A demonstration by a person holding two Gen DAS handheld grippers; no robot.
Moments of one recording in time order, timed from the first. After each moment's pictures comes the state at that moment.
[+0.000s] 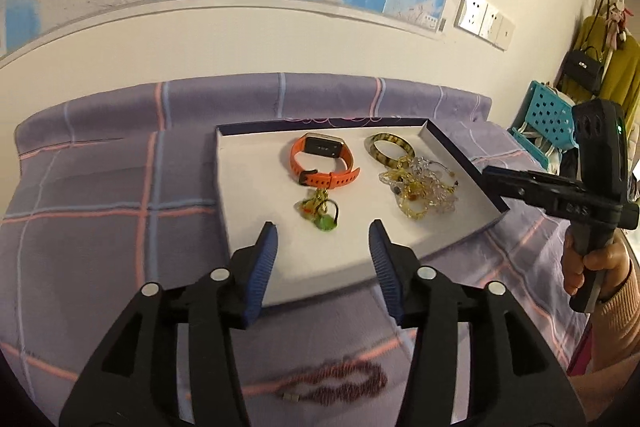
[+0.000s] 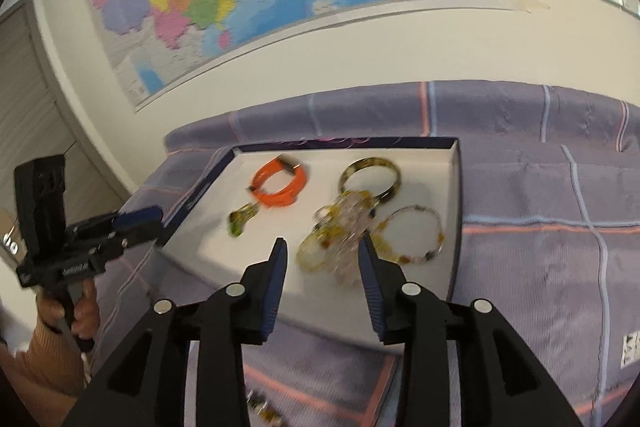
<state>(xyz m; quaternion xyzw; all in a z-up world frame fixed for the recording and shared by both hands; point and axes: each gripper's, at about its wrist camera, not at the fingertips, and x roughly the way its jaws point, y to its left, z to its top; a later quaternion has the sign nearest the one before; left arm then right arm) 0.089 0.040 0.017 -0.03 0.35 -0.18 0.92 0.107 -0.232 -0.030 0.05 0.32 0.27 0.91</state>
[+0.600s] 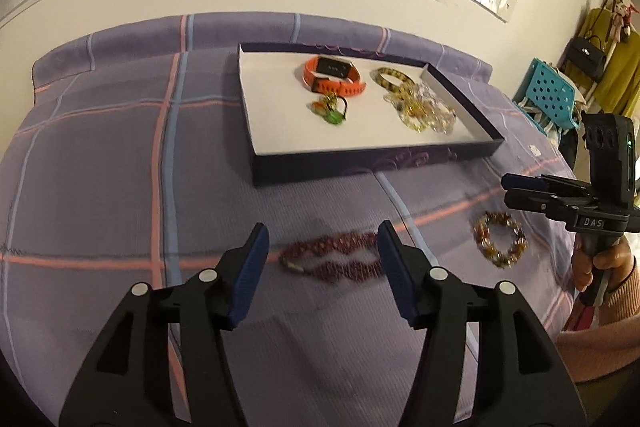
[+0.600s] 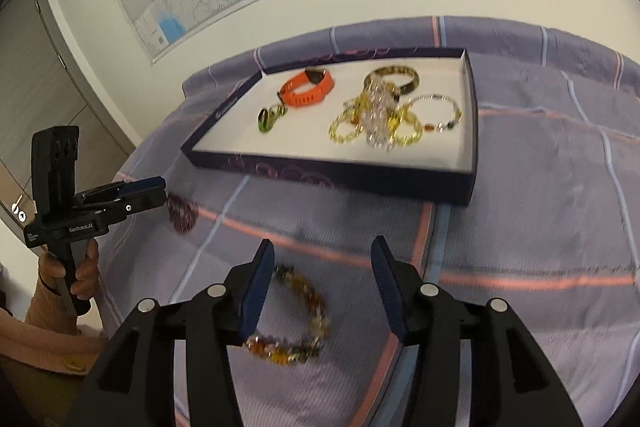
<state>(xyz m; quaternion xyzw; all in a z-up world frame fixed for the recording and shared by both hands) 0.032 0.055 -0.024 -0.04 0.40 -0.17 0.90 0.042 -0.230 -0.079 0.04 0.38 0.28 0.88</state>
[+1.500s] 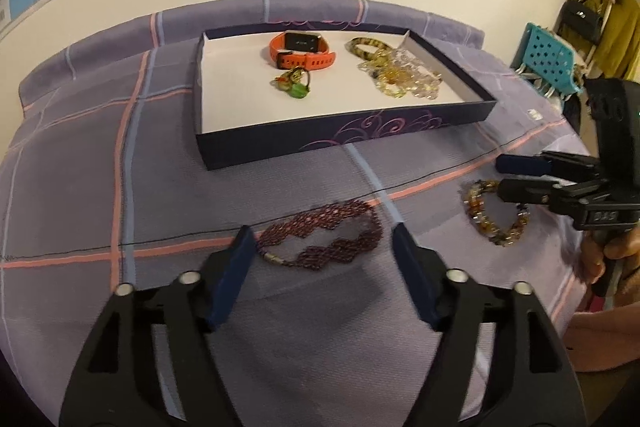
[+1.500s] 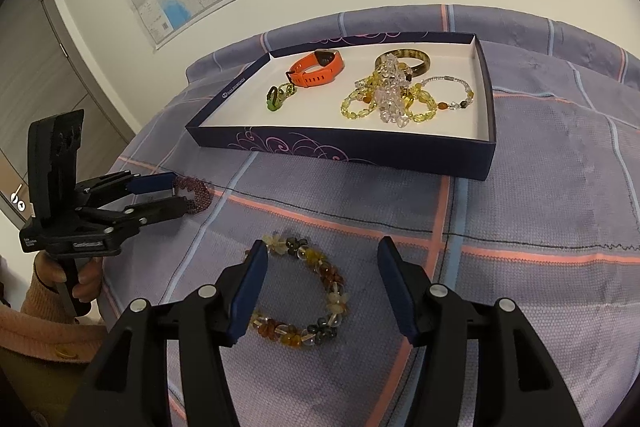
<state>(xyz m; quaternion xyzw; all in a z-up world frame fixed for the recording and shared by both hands) 0.028 0.021 -0.034 0.01 0.42 -0.17 0.89 0.036 -0.221 -0.087 0.03 0.38 0.28 0.88</state>
